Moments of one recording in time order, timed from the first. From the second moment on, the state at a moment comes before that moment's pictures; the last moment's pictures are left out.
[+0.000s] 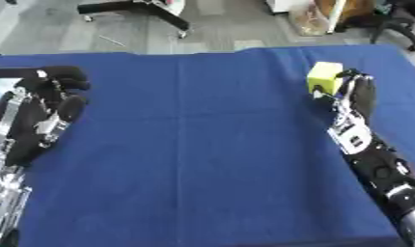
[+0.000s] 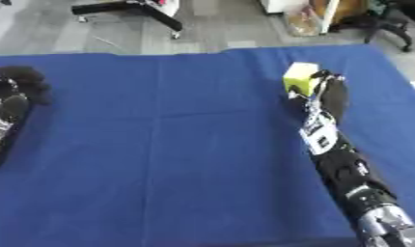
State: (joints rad) left arm -0.31 0.29 -0.16 -1.82 0.04 -0.05 -0.06; right arm -0.76 -0.33 -0.03 -0.70 0.50 0.08 -0.74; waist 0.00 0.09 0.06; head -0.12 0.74
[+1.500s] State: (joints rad) left arm -0.32 0.29 -0.16 -1.76 0.07 -0.05 -0.06; right arm -0.65 -0.35 0.06 -1.09 0.49 0.01 -0.63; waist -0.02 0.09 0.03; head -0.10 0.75
